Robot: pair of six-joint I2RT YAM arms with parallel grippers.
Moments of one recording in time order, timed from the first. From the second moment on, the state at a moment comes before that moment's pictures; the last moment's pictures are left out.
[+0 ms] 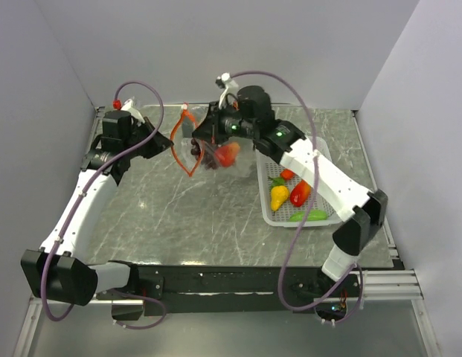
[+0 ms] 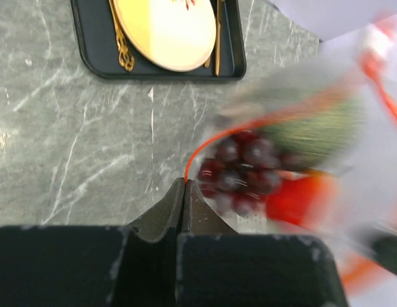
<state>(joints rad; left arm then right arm) -0.17 1.24 1.24 -0.48 0.26 -0.64 0.72 1.68 1.79 -0.36 -0.36 0.46</state>
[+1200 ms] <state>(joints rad) -0.16 1.19 1.27 -0.52 0.32 -0.63 0.72 1.58 1.49 -0.37 -0.19 0.50</state>
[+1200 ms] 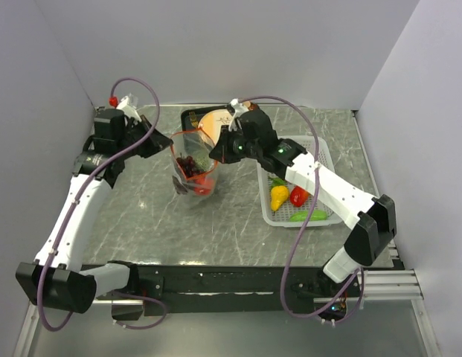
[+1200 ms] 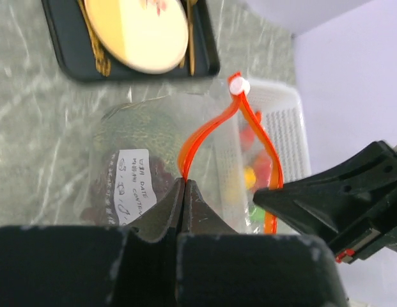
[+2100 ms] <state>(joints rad) -0.32 1.31 1.15 -0.34 0.54 -0.65 0.54 1.32 1.08 -0.43 -0.01 0.57</state>
